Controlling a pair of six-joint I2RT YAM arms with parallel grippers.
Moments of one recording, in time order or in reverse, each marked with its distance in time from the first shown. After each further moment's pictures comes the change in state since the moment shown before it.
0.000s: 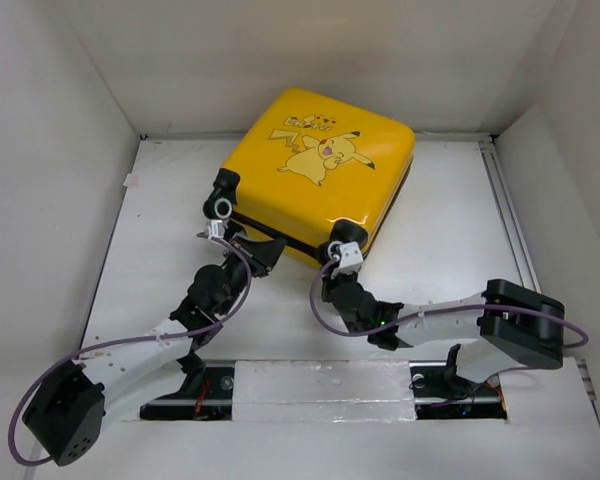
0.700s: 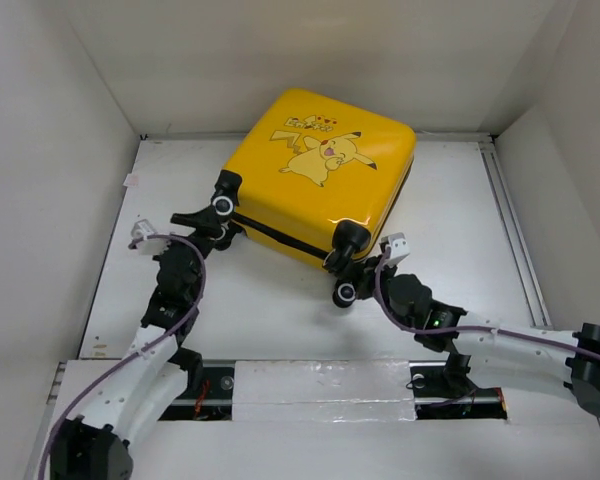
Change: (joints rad) left arm 0.348 -0.177 0.102 -0.409 -0.295 0.013; right arm -0.167 -0.506 -0.153 -0.257 -0.311 0.076
